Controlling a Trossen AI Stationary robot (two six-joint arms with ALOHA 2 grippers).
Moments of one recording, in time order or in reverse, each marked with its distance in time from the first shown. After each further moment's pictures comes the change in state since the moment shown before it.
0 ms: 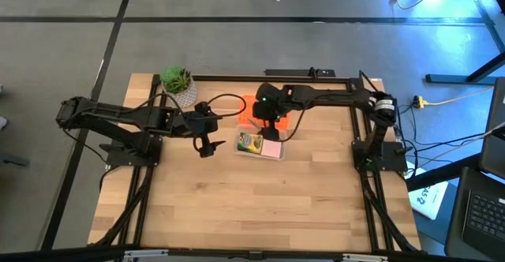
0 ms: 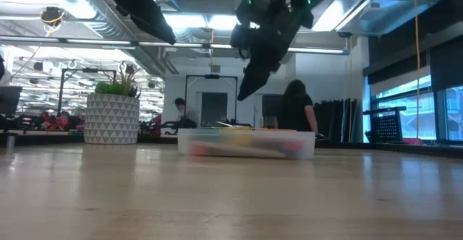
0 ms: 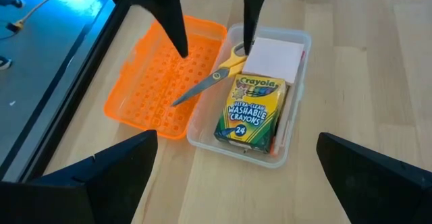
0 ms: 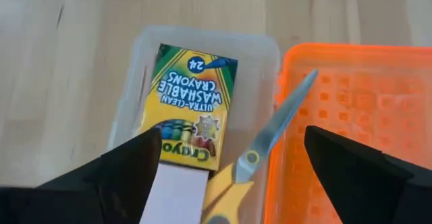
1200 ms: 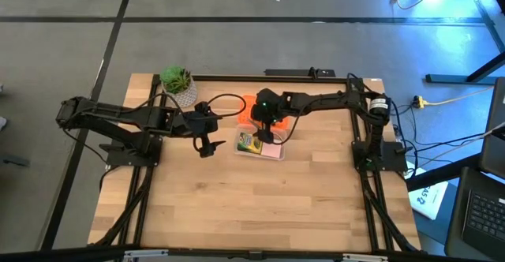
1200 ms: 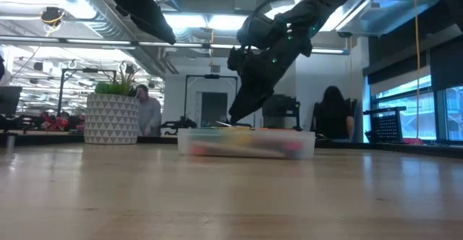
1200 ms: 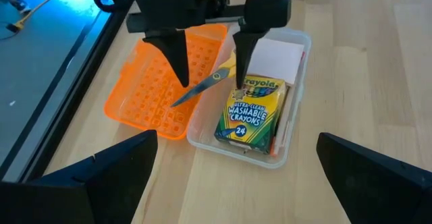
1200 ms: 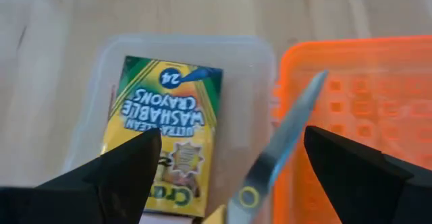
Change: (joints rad) left arm 0.000 0.000 0.000 0.001 0.000 0.000; right arm -0.013 0.059 -0.165 0.329 -0.019 0.084
